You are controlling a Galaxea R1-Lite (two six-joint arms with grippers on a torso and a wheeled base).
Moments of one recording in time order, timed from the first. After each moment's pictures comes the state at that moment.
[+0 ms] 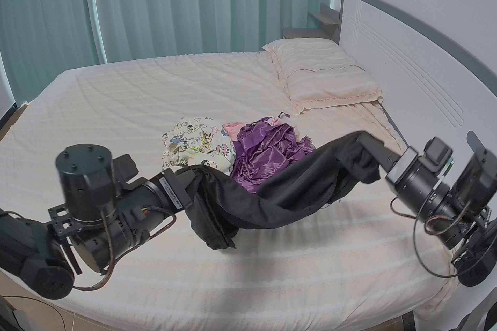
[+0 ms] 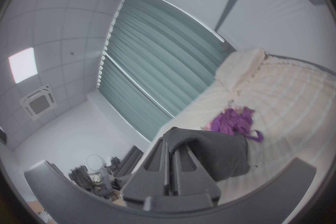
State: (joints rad) left arm -0.64 1.61 -0.50 -0.88 0.22 -0.75; right arm 0.57 1.69 -0.31 -1.54 -0.05 0.76
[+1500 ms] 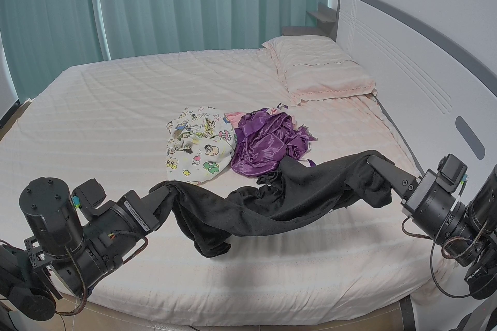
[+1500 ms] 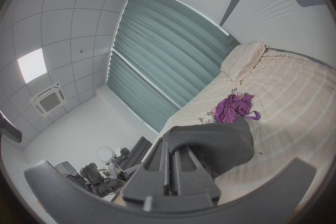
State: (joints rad) left arm -0.64 1.50 -0.27 -1.07 0.25 -0.83; right arm 0.60 1.57 -0.18 -1.54 0.01 0.78
